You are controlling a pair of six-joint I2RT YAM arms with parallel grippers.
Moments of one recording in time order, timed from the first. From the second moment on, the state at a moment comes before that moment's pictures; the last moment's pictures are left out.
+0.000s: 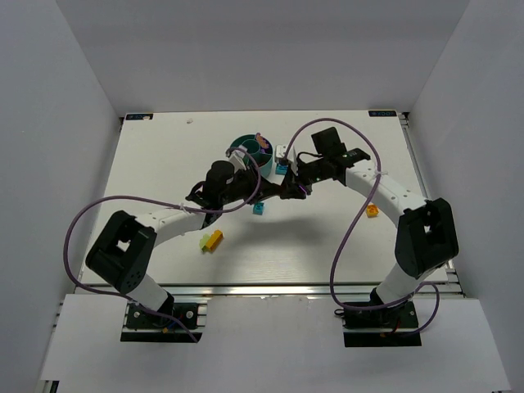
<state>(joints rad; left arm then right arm) -0.60 1.56 0.82 0.42 0.39 -1.02 0.49 1.66 1.31 -0.58 -0.85 -0.80</state>
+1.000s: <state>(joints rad) -0.58 1.87 1.62 -0.45 -0.02 0.13 0.27 1.48 1.16 -0.42 -0.74 -0.74</state>
